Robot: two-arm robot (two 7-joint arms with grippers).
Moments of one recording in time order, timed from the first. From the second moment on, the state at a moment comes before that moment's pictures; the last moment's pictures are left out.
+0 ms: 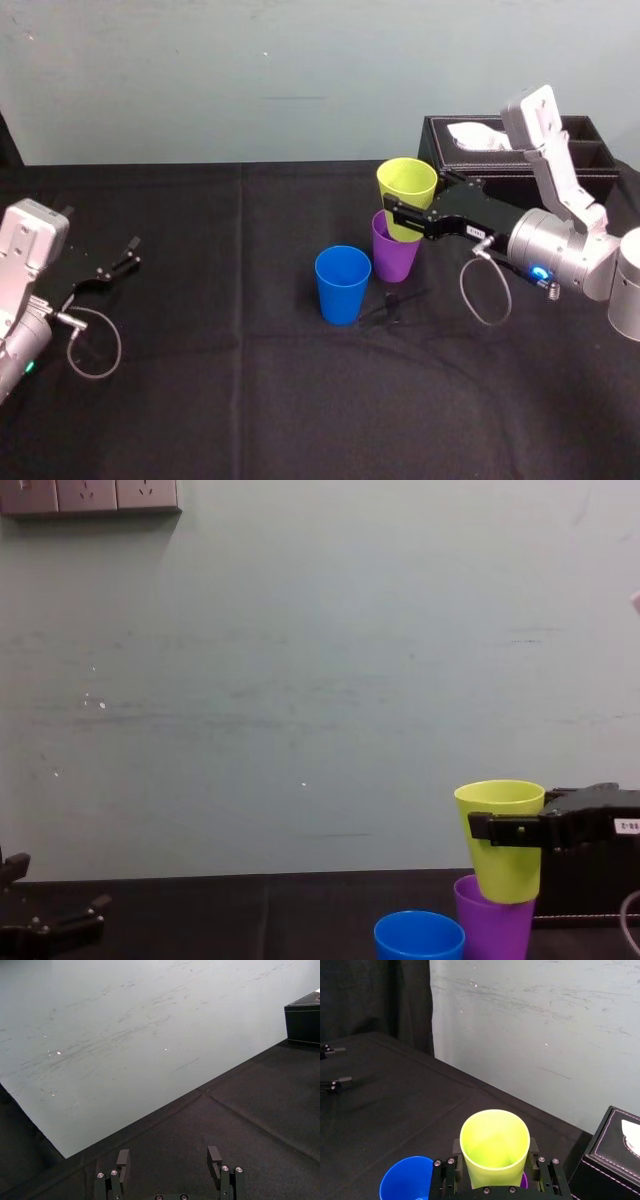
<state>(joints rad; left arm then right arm) -0.20 0.60 0.45 -1.41 -0.25 -0.12 0.03 0.41 0.47 -0.38 -1.41 0.38 0.21 0.45</state>
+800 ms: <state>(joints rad) -0.20 0.60 0.45 -1.41 -0.25 -0.12 0.03 0.44 0.44 -0.40 -1.32 0.37 0.17 0.46</state>
